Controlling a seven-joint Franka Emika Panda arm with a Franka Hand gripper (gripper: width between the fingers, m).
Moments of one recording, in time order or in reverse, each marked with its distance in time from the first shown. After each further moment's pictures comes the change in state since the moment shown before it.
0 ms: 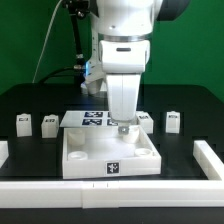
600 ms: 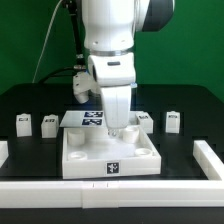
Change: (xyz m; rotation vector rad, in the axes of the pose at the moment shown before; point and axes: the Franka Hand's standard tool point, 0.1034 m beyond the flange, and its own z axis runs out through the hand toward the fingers) arm -0.021 -0.041 0.033 0.061 0.014 -0.120
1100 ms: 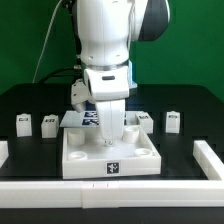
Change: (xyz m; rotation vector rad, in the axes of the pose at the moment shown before) arm -0.002 -0.006 0.016 0.029 0.011 0.016
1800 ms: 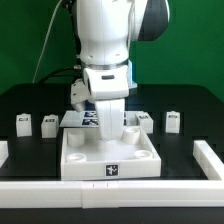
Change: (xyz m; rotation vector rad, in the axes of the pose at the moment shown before) arm -0.001 0.001 -0.001 -0.005 0.000 0.001
